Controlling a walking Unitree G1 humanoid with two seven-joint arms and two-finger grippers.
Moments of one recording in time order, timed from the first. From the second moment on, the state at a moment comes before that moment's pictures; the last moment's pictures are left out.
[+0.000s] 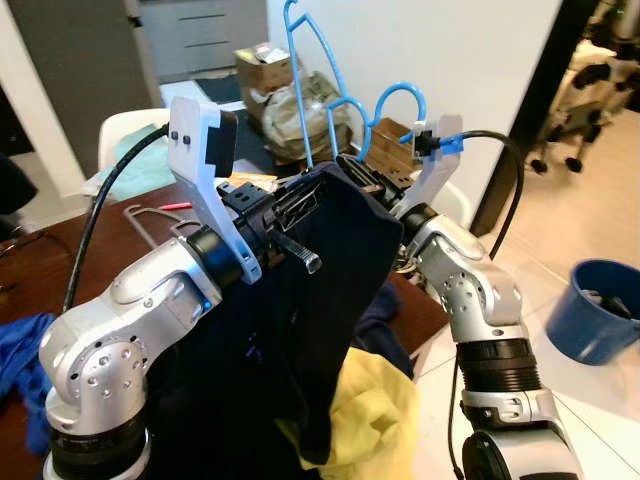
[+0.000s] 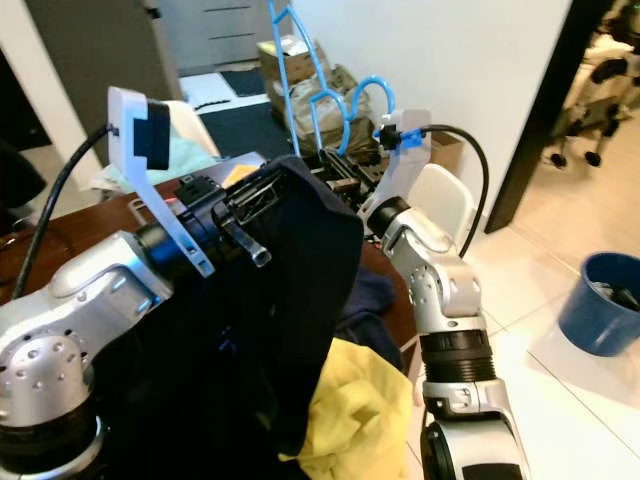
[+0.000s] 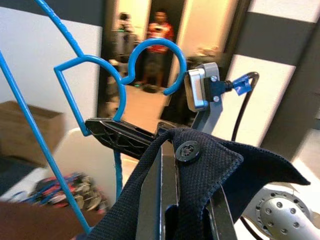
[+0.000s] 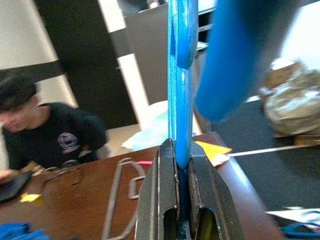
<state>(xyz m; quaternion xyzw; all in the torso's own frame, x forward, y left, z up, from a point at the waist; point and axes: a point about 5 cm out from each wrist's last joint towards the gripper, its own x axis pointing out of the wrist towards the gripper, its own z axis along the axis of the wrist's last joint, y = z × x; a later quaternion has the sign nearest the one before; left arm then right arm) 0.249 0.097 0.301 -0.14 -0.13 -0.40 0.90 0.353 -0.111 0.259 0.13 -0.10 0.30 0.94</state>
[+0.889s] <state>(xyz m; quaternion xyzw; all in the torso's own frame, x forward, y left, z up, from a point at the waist) 0.271 0.112 0.277 -0.12 -0.12 -0.30 0.94 0.364 -0.135 0.250 0.10 -0.08 0.21 0.97</state>
